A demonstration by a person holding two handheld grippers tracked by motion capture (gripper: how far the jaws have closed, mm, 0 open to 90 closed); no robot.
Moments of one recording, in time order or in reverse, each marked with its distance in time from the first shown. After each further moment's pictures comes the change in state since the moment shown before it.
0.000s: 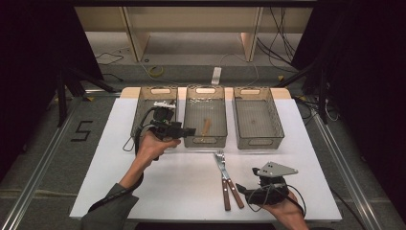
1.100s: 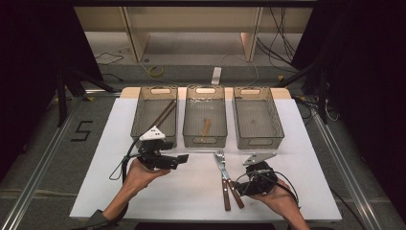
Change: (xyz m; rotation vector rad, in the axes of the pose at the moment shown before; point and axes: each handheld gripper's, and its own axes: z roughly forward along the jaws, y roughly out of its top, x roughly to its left) left arm -0.023 -0.076 -0.040 -0.085 -0.021 0.144; right arm -0.002 0.028 0.031 0.267 -0.001 -0.034
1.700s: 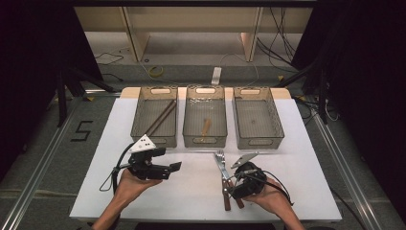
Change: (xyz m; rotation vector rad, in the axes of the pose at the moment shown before) left arm -0.006 -0.018 -0.022 -0.047 0.005 0.016; right arm 0.012 0.010 0.021 0.144 0.025 -0.065
